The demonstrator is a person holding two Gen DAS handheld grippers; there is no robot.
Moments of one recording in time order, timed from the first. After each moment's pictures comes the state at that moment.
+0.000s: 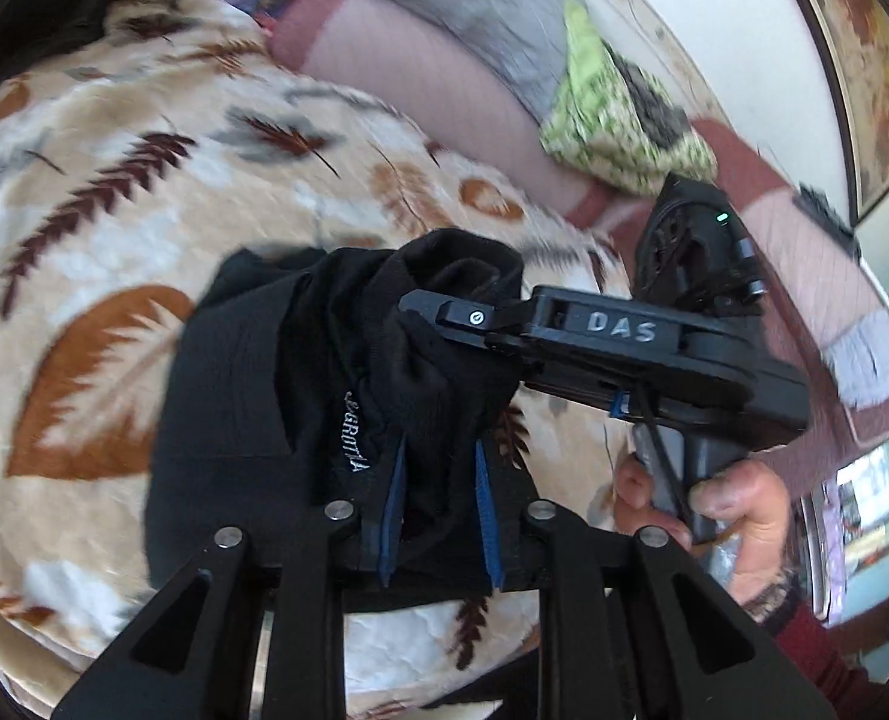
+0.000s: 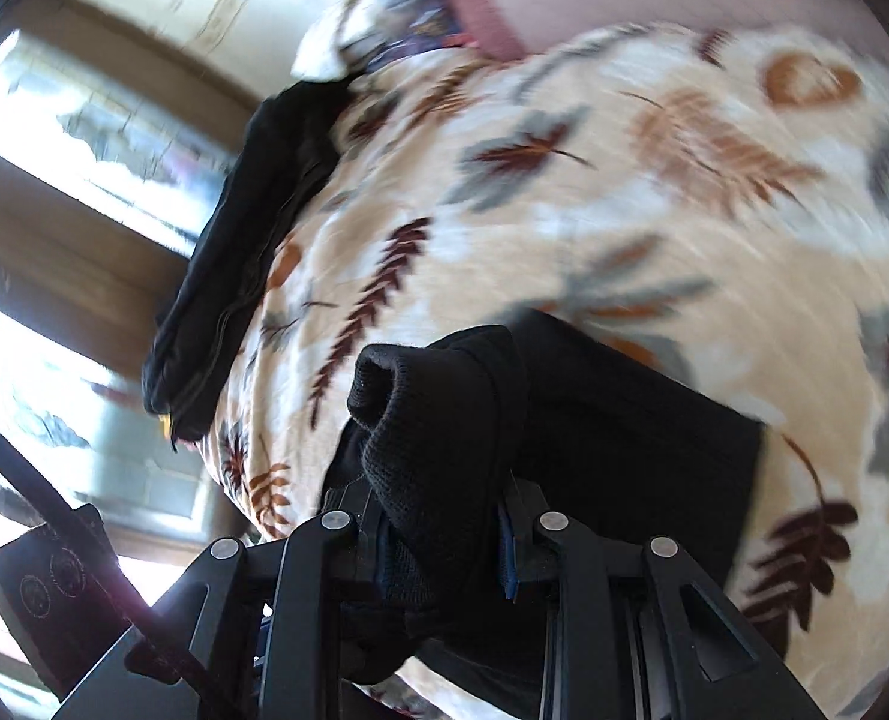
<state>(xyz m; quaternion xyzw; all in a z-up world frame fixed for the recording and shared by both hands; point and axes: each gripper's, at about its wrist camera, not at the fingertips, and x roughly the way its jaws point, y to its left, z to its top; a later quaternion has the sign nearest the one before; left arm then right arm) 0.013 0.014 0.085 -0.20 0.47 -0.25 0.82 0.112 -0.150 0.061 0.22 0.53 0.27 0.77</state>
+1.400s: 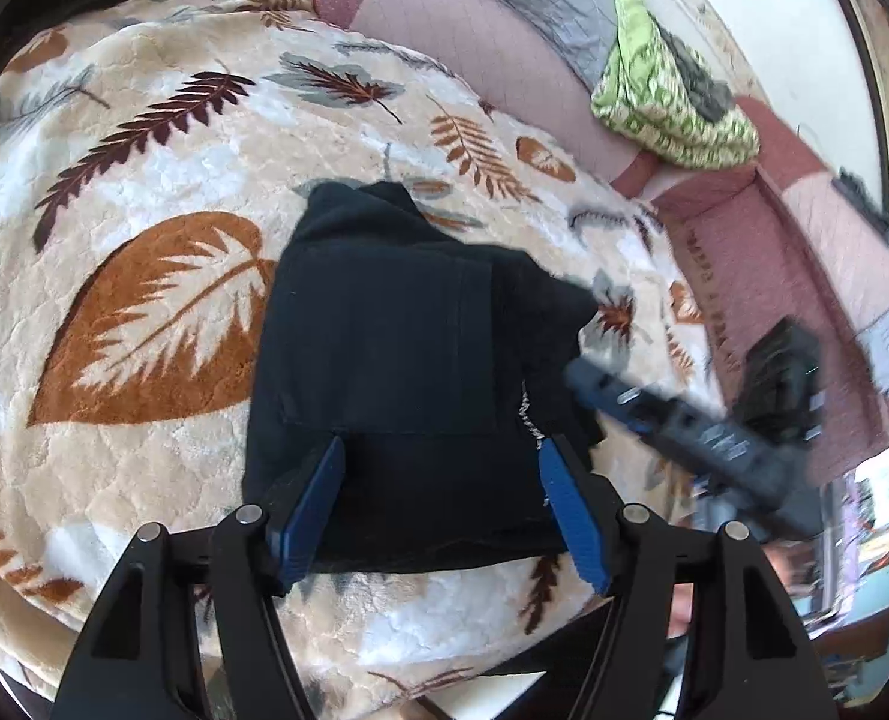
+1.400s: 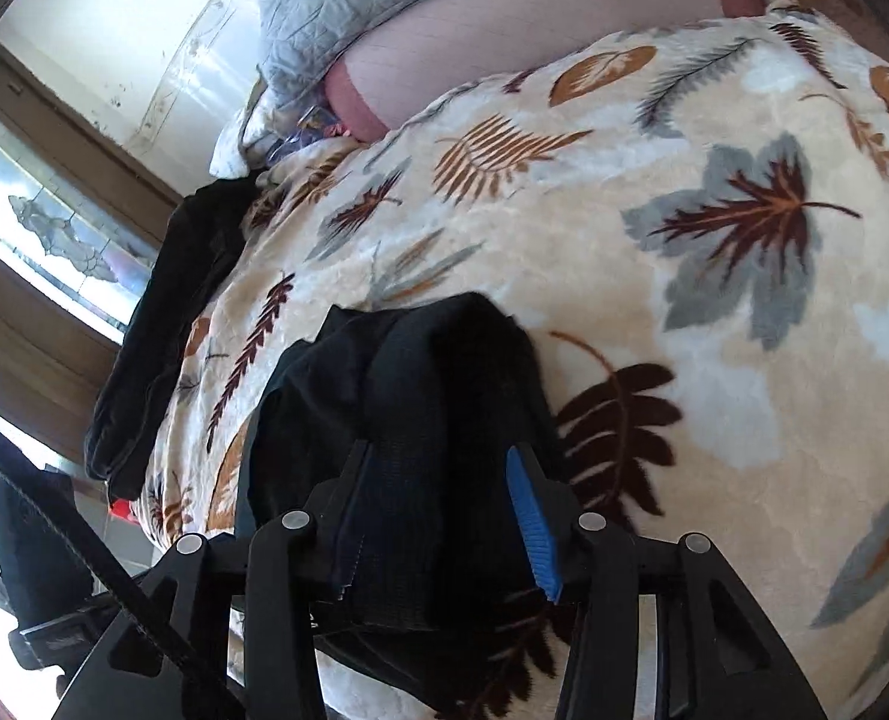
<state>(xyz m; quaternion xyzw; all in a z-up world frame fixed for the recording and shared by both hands) 0.003 0.049 0.052 -0.21 0.50 -0.22 0.81 0.036 -0.235 0.023 0.25 0.46 0.15 0.84</state>
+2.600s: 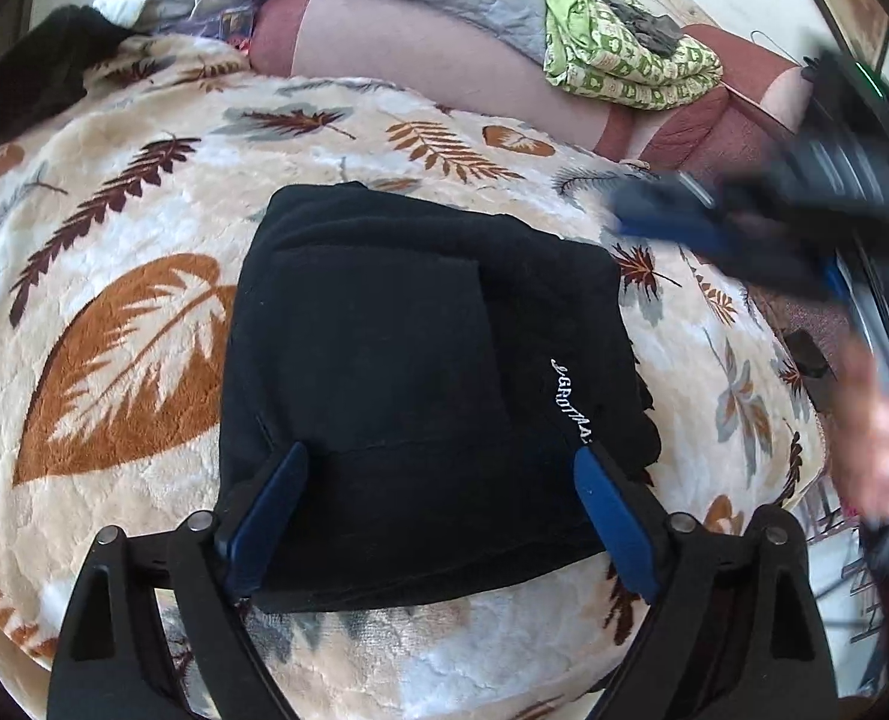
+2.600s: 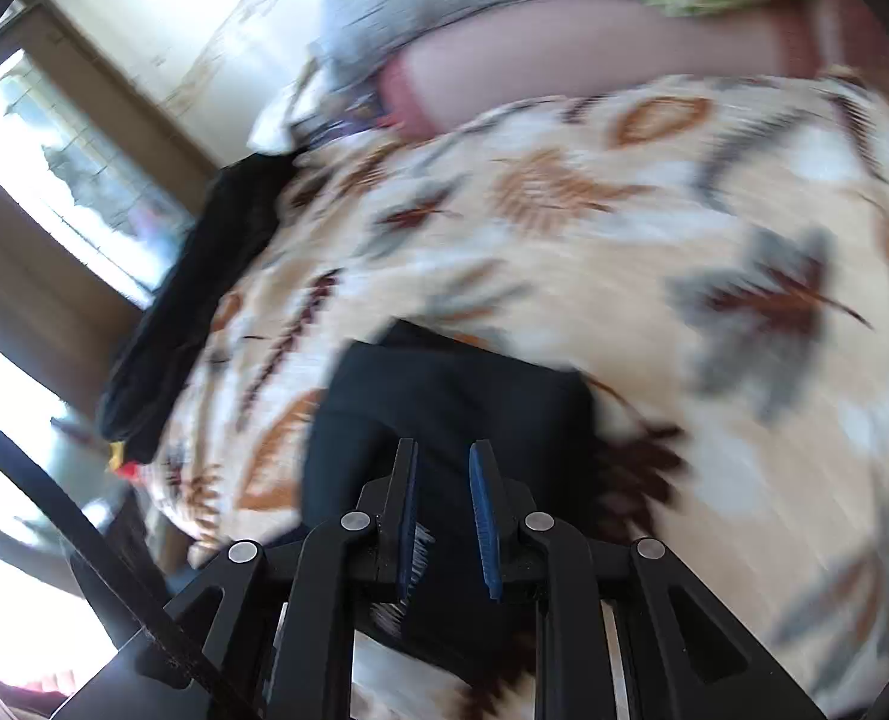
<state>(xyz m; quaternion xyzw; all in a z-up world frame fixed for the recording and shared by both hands) -0.016 0.003 0.025 -0.07 0.44 -0.23 0.86 0.053 -0.220 0.077 0.20 0.46 0.20 0.84</state>
